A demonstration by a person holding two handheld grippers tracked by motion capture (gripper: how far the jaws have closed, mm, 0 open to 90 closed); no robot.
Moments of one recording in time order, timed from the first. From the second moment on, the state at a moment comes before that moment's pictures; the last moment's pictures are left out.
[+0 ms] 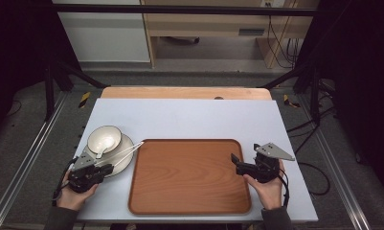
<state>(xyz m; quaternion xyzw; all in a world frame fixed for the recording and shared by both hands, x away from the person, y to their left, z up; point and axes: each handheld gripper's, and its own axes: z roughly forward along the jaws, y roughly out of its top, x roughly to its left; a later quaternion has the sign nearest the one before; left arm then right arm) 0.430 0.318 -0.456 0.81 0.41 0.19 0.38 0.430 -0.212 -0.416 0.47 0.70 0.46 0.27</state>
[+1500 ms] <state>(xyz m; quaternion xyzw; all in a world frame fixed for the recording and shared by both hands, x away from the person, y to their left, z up) 0.407 0.261 -0.424 0.75 0.46 0.21 0.43 0.430 -0.219 -0.413 0.48 0.69 0.47 0.28</state>
